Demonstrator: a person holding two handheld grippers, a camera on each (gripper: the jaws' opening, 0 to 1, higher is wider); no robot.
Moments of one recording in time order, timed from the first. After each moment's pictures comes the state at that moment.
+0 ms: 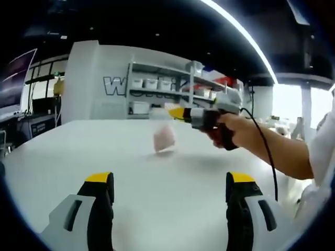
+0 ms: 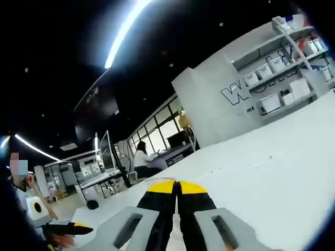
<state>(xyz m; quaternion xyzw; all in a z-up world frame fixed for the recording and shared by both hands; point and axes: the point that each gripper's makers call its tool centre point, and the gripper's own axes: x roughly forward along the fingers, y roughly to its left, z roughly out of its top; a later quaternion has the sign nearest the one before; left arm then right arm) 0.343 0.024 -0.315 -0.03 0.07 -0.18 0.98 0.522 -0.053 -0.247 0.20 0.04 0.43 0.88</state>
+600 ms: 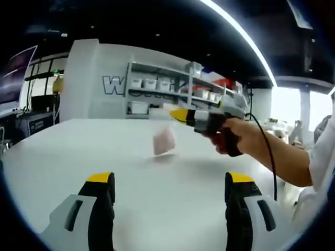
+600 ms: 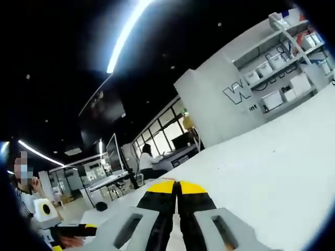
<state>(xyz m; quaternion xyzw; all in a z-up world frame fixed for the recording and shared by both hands) 0.341 0.021 -0.314 -0.04 0.07 -0.18 0.98 0.492 -0.051 -0.250 0.22 0.04 0.45 0.87</state>
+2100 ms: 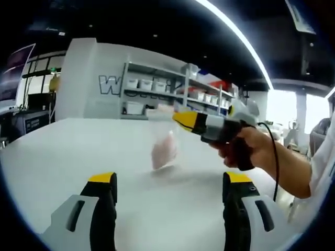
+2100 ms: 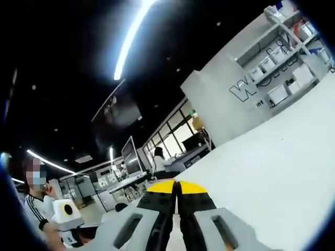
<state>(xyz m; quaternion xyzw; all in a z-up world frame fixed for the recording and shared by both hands) 0.338 0.007 -0.310 -0.05 0.07 -0.20 0.98 0.433 -0.048 -0.245 0.26 0.03 0.48 0.84</state>
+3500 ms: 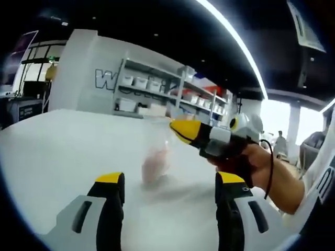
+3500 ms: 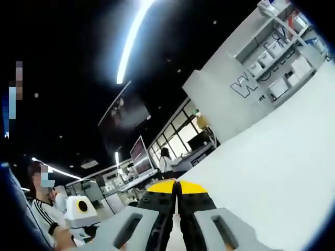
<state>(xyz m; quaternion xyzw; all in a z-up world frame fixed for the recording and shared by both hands) 0.321 -0.008 -0.306 -0.10 0.07 -0.24 0.96 0.384 -0.044 -0.254 0.28 0.04 0.49 0.83</state>
